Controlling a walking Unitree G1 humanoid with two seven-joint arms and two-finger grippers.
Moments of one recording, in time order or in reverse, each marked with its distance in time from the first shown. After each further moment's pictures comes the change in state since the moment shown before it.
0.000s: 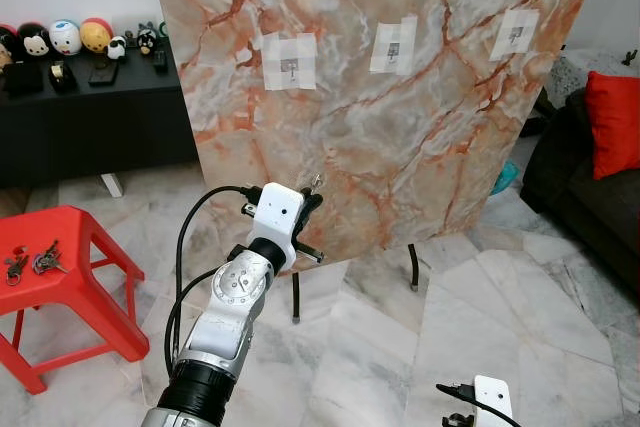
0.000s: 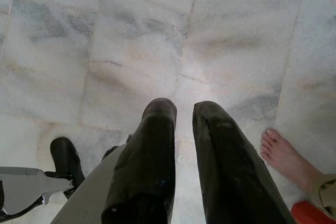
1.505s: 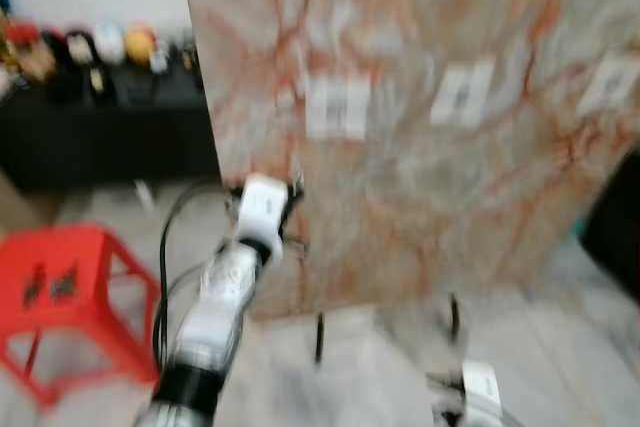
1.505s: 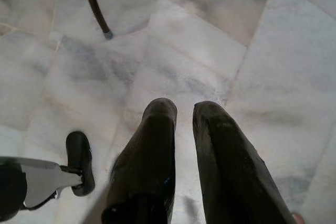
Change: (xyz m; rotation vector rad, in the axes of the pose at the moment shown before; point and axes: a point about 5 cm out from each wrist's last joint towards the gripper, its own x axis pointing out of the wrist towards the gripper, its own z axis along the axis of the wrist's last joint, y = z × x) left arm -0.002 0.012 0.003 0.011 -0.013 0.076; right arm 0.002 0.010 0.006 -0.043 -0.011 0.045
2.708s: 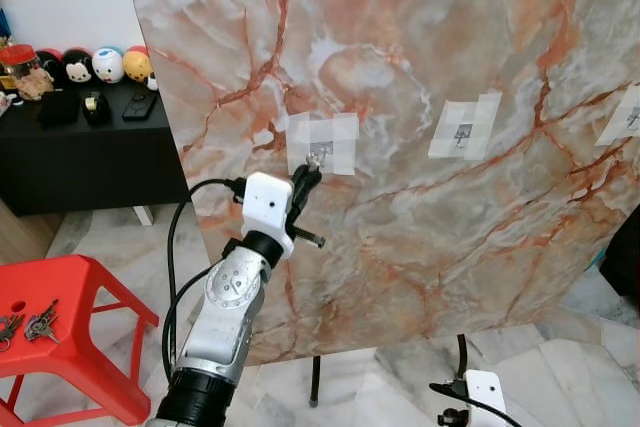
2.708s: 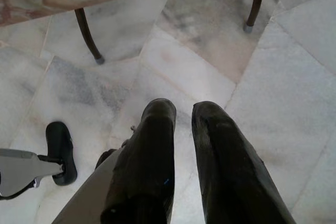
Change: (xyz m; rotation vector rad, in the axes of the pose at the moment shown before) left arm -0.008 -0.012 0.017 -0.055 -0.163 -0.069; right arm -0.001 -0.006 -0.001 -0.051 0.020 0.006
